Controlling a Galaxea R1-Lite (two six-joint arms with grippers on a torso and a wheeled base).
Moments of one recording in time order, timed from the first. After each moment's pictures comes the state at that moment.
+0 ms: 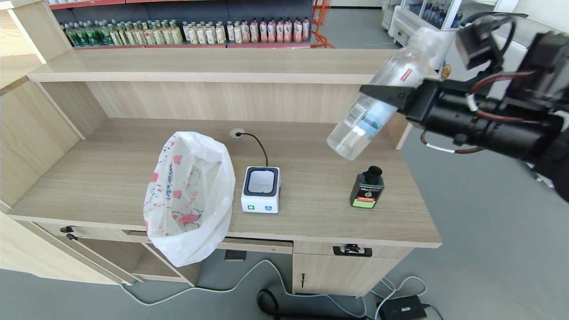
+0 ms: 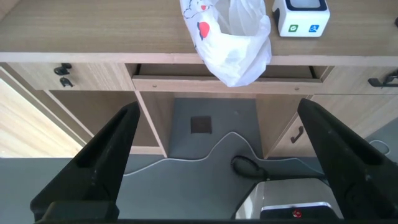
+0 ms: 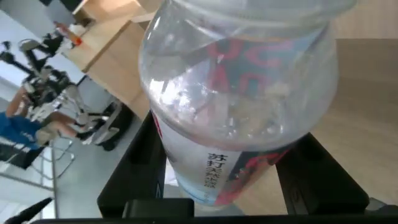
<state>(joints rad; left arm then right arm) -0.01 0.00 0.00 0.04 -0.04 0.03 0.40 1.60 -1.08 -0.68 0.47 0.40</state>
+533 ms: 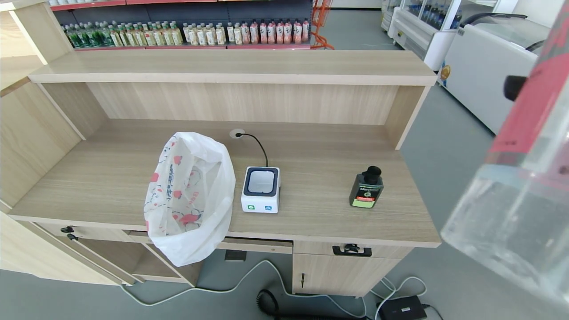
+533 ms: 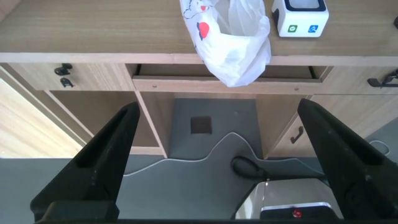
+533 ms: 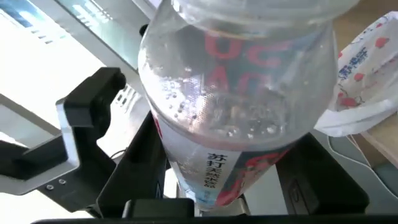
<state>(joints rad) -0.01 0.00 0.00 0.04 -0.04 0.03 0.49 1.13 -0.94 -0.48 0.95 0.60</state>
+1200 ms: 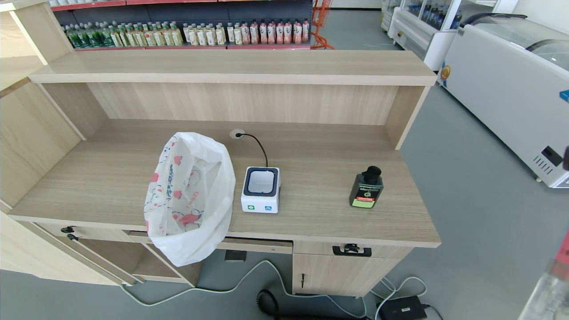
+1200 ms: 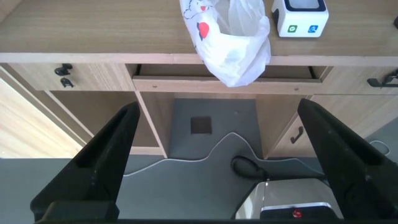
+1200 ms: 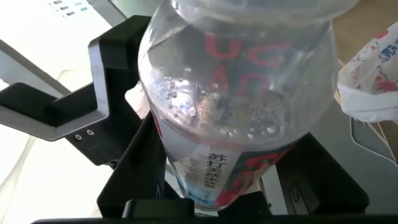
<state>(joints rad) -0.01 0.00 0.00 0.04 -0.04 0.03 0.51 1.04 -0.82 -0.48 1.05 0.57</state>
